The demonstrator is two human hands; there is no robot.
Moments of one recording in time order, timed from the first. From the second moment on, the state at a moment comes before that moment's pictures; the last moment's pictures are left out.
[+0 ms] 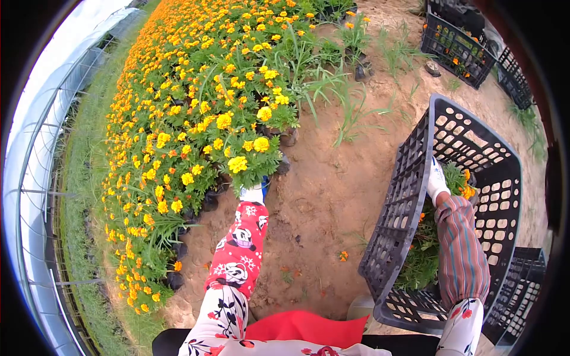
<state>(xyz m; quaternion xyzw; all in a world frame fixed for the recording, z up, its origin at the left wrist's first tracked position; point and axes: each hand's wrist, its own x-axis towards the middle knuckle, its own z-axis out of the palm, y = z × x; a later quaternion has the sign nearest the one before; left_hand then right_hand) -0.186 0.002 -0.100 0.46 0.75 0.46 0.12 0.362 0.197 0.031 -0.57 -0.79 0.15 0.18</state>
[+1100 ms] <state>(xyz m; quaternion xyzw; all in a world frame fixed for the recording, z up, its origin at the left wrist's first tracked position) -0.124 -0.043 0.021 0.30 0.70 0.51 0.41 0.260 0.101 0.217 -0.41 -0.87 0.02 0.28</state>
